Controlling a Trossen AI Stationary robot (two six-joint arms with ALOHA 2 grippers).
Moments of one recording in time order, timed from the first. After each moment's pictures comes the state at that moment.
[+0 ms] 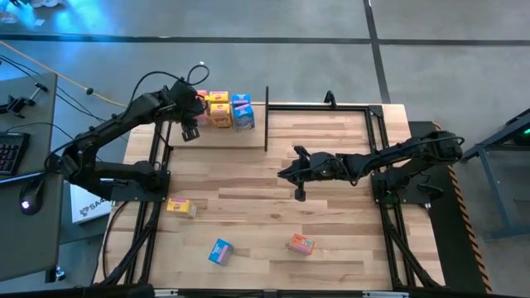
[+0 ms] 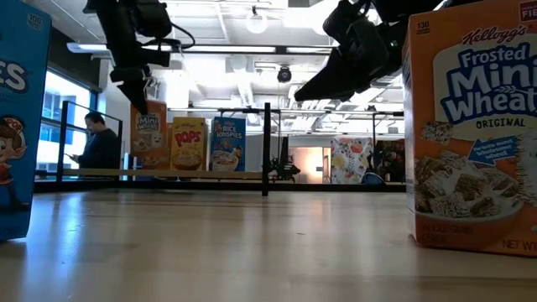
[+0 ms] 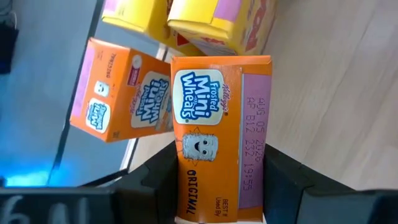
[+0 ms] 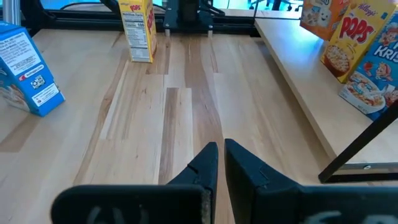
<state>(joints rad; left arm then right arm) 0.79 1.15 1.03 -0.94 -0.22 0.54 0.04 1.45 0.69 0.36 0.09 -0.02</state>
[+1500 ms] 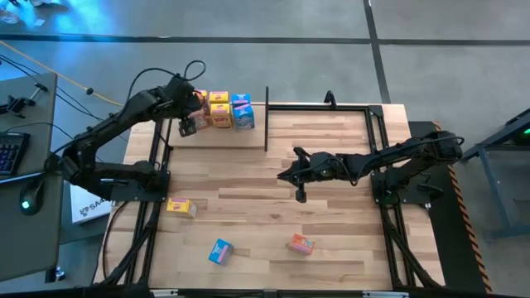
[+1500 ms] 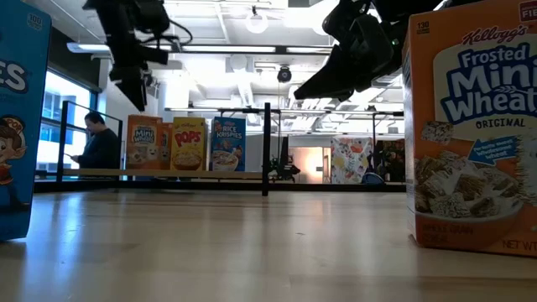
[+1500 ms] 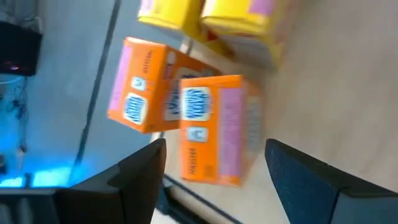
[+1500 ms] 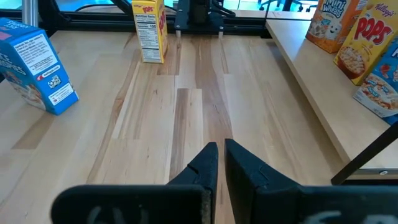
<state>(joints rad) 0.81 1.14 1.06 -0.95 -0.26 0.60 0.04 1.45 0.69 0.36 0.05 -0.02</state>
